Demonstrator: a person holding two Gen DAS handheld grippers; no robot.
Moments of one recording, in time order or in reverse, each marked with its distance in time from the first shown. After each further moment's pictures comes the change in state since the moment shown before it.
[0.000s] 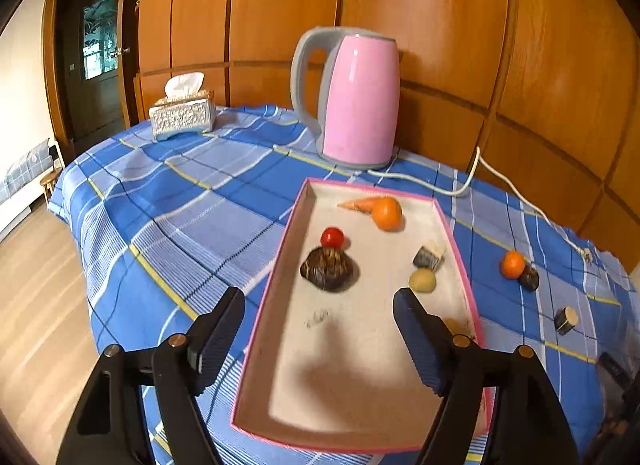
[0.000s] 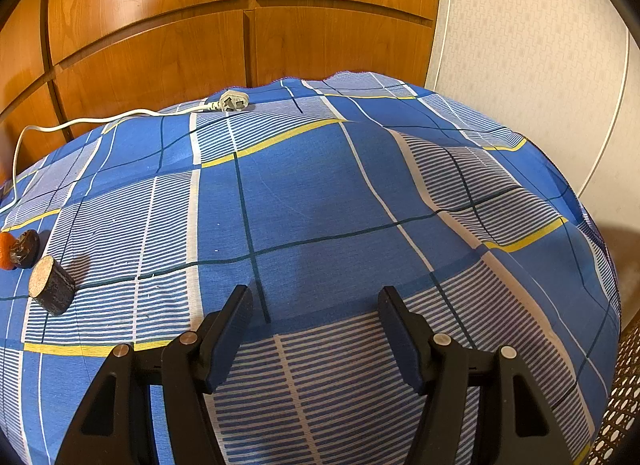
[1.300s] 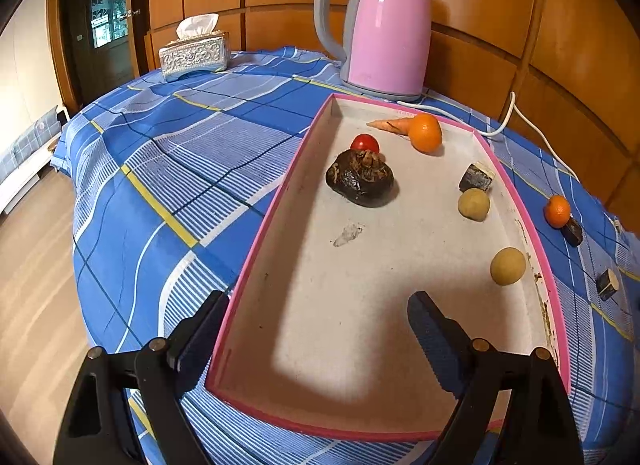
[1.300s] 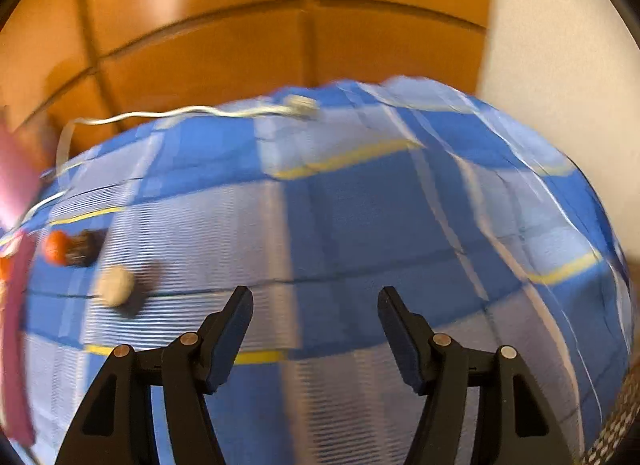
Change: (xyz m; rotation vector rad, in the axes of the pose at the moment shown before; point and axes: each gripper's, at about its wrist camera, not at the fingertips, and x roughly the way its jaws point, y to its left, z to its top) left arm 0.051 0.012 -0.051 -0.038 0.137 0.057; right arm -0.022 0.039 0.028 -0.099 0.050 0.210
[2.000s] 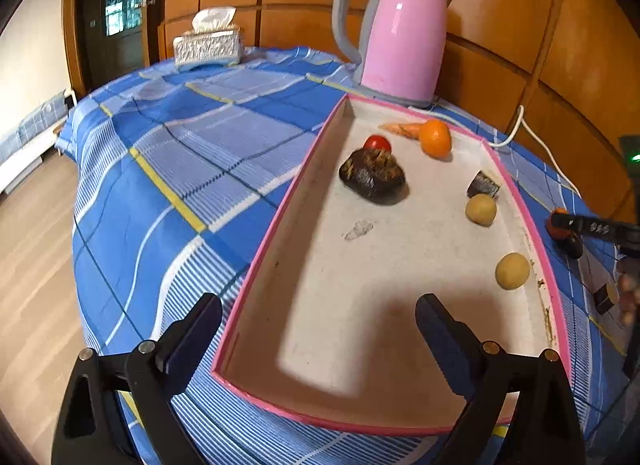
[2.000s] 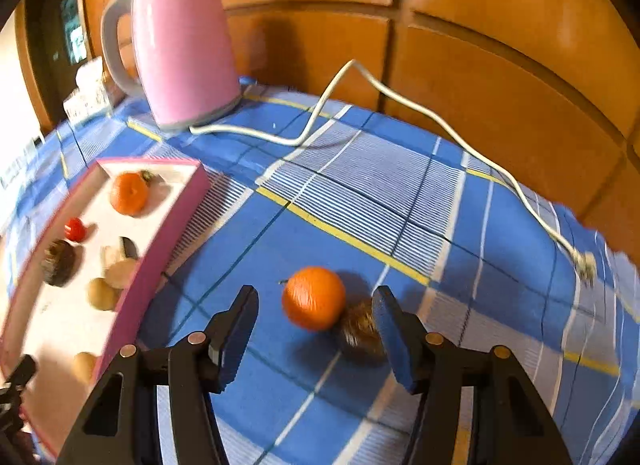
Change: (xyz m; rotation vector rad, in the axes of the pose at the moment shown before) left arm 0.003 0.008 -0.007 -0.072 0.002 -0.008; right arm 0.041 0.238 0.036 -0.598 0.054 0.345
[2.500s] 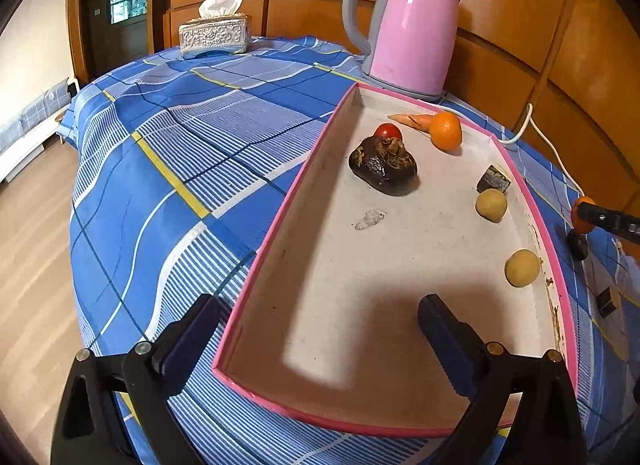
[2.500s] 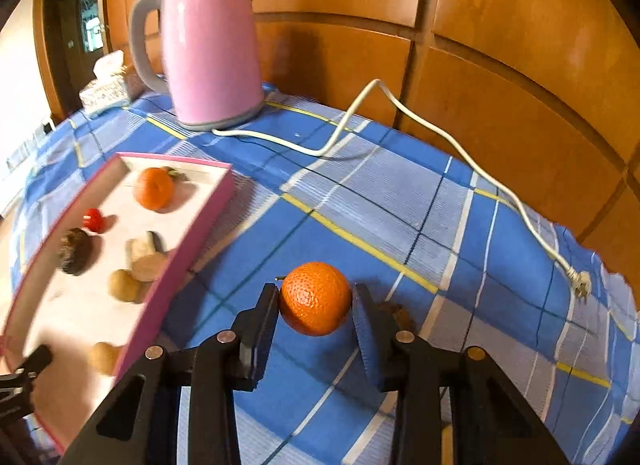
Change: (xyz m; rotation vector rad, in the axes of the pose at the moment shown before) left arm 0.004 0.003 -0.002 -0.020 0.017 0.008; right arm -0.027 0.016 -0.007 -0.037 -0.053 0.031
